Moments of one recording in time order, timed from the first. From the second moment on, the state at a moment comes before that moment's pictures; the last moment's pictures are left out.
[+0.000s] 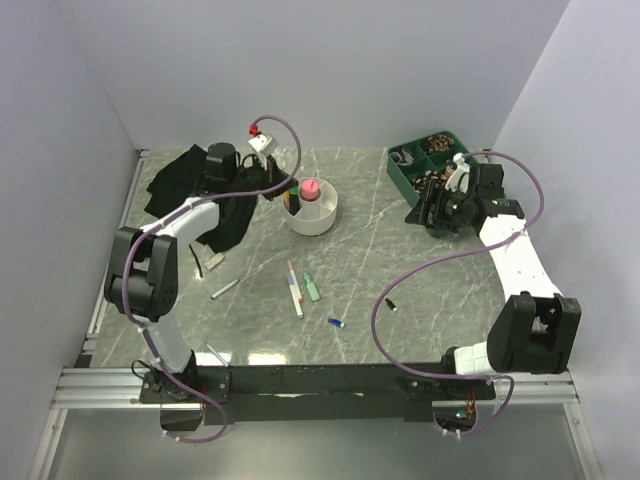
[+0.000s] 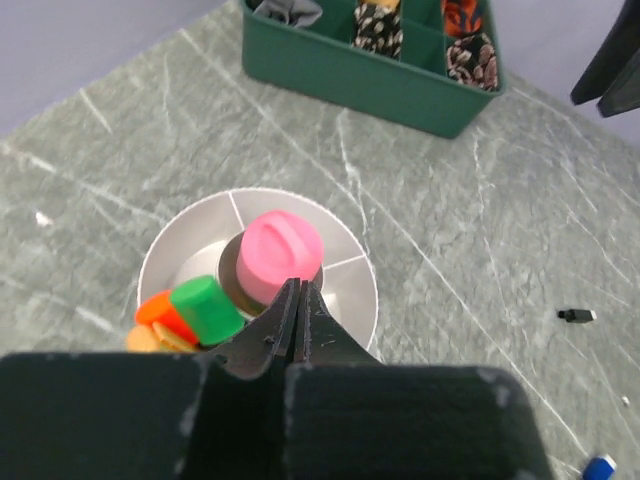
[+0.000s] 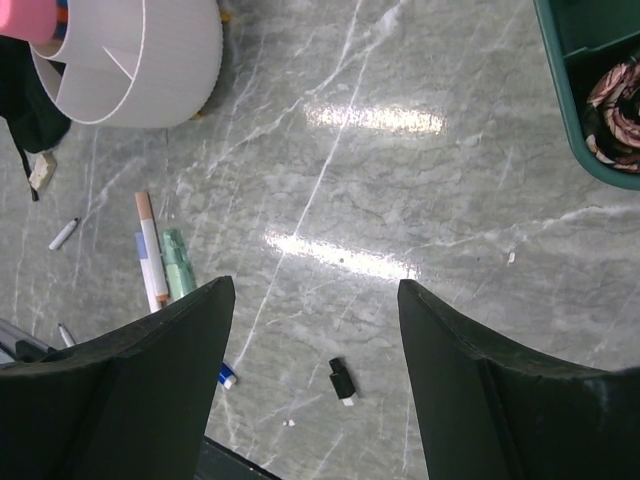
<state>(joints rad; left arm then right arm) -0.26 1.78 1.21 0.36 0.82 -0.07 -0.07 1.39 1.15 -0.62 -0.49 0.19</state>
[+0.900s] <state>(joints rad) -0.38 1.63 1.08 -0.52 0.32 -0.48 -0.07 1.30 1.06 -0.61 -0.50 0.27</state>
